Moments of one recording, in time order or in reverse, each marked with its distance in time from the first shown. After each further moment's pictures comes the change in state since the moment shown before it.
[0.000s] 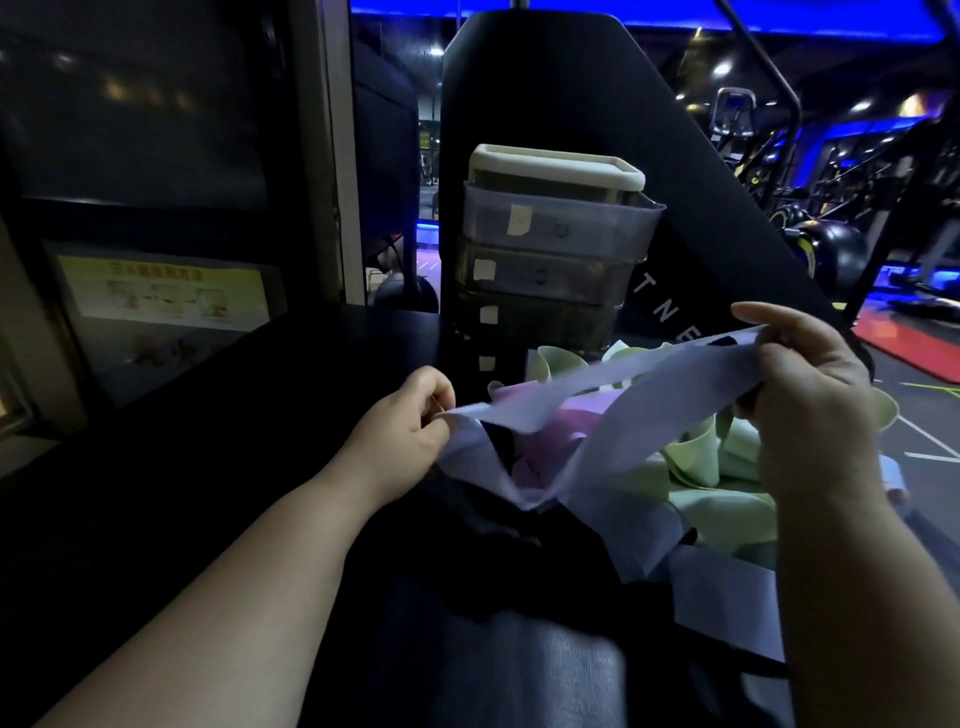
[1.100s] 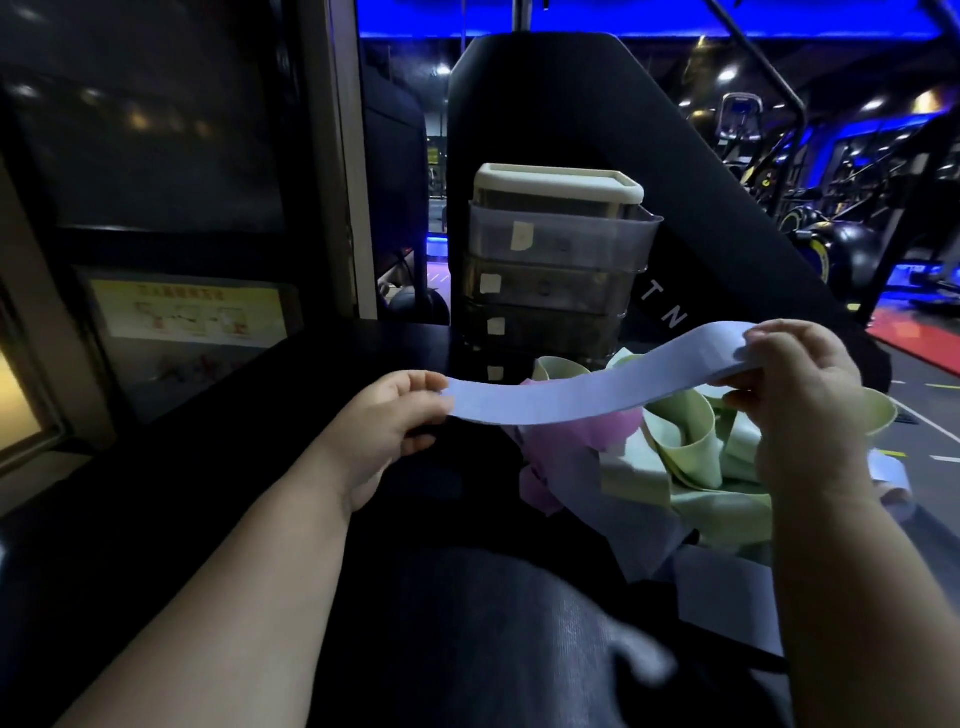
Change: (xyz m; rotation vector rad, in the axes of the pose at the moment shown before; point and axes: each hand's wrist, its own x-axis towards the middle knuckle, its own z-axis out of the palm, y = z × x) left_hand -0.014 0.028 -0.025 -0.610 0.000 -0.284; right_hand -0.003 -0.010 0.001 0.078 0.051 0.076
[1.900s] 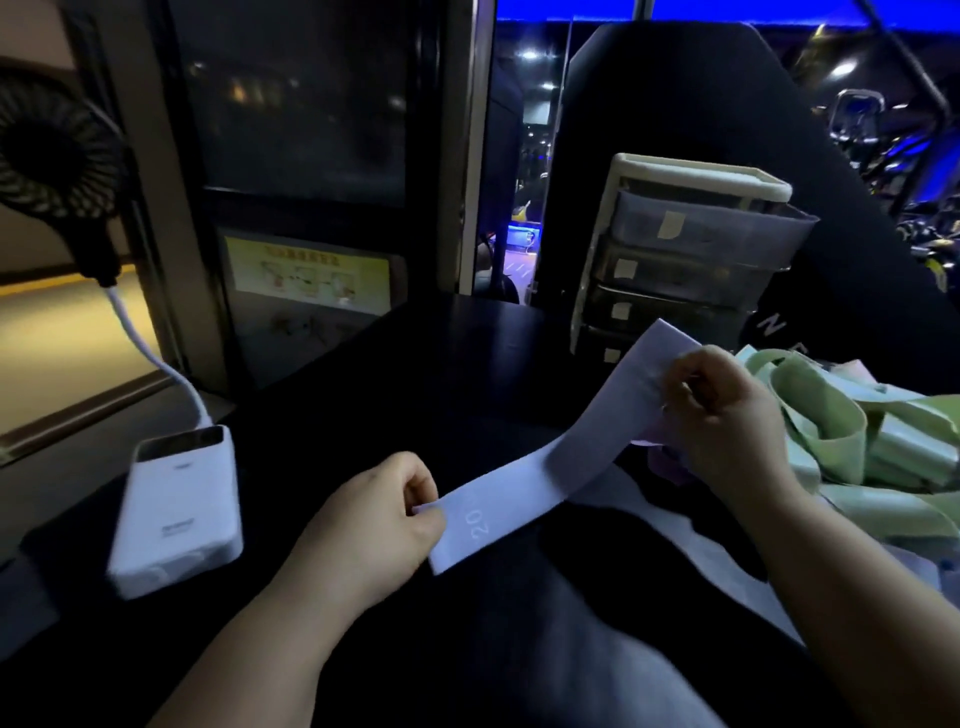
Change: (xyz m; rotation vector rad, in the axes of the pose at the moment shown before) left_hand -0.128 -0.049 -0.107 0.797 0.262 -0.021; right_hand -0.084 0.033 0.096 -0.479 -0.388 -0.298
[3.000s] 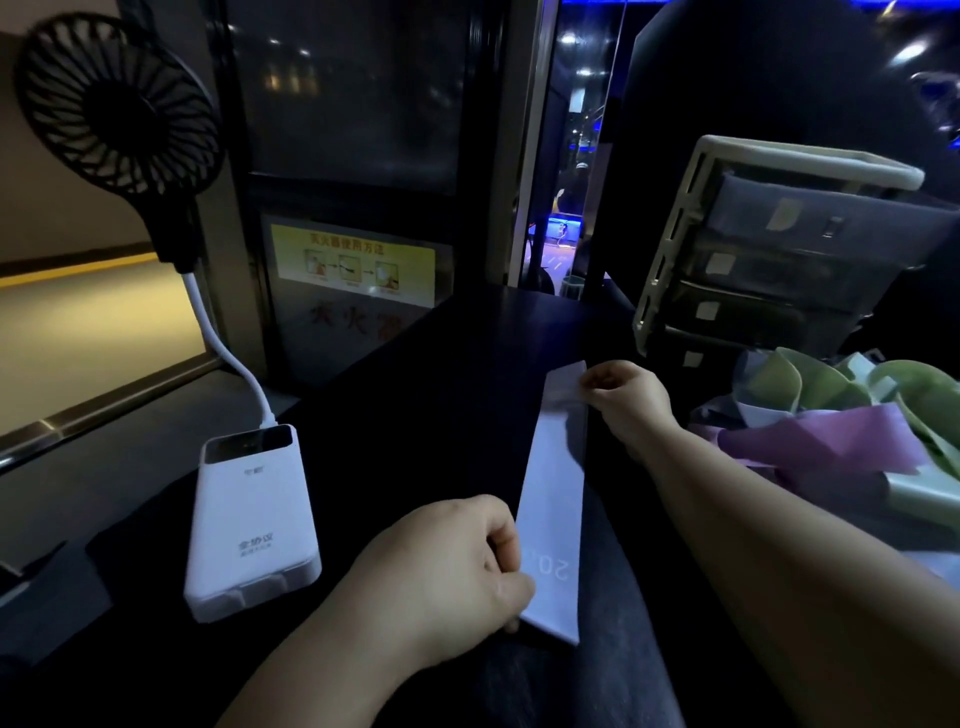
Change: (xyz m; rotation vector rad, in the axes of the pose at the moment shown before) left_hand -0.008 -0.009 -0.027 0.007 -0.361 0.016; right_hand 0.040 0.017 0.168 0.013 -0.272 0.350
